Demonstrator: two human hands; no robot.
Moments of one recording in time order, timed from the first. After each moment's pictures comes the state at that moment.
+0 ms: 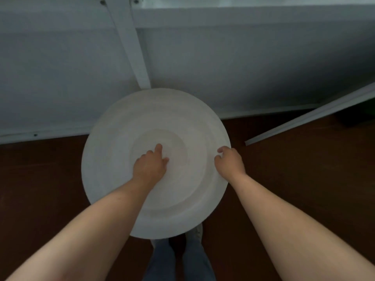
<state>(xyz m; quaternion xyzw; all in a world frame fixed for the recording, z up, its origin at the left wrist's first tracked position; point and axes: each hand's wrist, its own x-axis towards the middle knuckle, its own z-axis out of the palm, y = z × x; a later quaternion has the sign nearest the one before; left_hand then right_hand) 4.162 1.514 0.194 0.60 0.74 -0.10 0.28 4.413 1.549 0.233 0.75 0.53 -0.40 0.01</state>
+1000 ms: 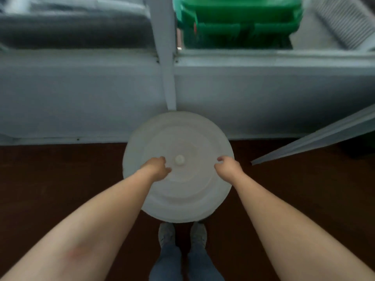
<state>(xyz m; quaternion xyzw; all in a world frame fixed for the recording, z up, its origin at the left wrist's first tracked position) 4.116 1.494 0.335 0.51 0.74 -0.16 0.40 4.375 1.539 0.360 0.71 0.54 -0.45 0.07</state>
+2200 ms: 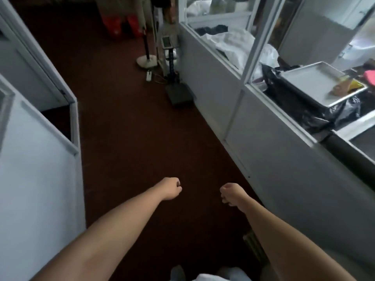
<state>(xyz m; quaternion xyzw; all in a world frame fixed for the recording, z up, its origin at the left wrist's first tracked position) 3.652 0.844 0.591 0.07 0.91 0.18 0.37 3.720 1.105 0.592 0.30 0.81 -0.42 0.26</state>
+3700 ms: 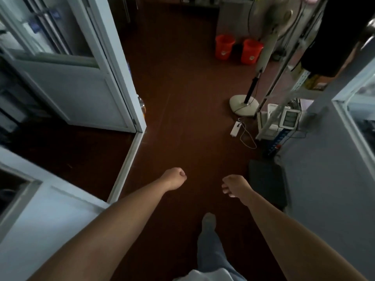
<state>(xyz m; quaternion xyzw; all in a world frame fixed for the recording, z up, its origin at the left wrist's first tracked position) 2.640 0.470 0.594 -0.23 0.86 0.37 0.27 2.559 0.723 0.582 0.11 0.82 -0.44 0.35</state>
